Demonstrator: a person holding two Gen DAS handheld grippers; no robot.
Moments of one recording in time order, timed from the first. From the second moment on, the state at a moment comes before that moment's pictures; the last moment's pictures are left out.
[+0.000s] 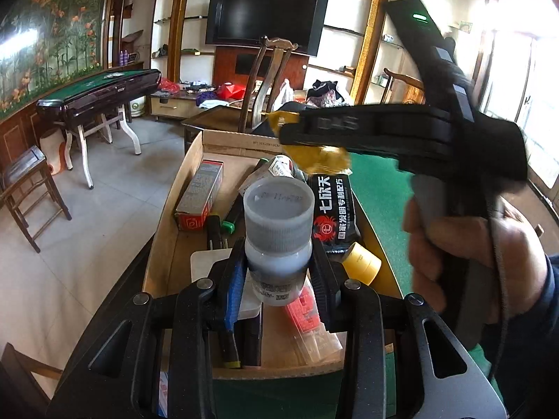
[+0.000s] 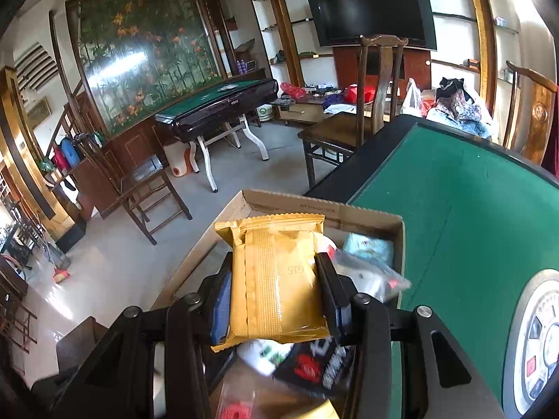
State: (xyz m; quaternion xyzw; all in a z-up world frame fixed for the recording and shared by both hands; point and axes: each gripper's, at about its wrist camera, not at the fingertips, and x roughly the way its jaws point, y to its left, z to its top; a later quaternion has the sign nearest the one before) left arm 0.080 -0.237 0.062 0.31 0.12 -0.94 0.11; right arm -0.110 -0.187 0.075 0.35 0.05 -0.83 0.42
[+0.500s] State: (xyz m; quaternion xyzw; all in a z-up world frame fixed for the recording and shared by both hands) left arm 0.069 -0.230 0.059 0.32 0.12 -0.94 0.10; right arm -0.147 -0.234 0.065 0.40 0.07 -0.82 0.41
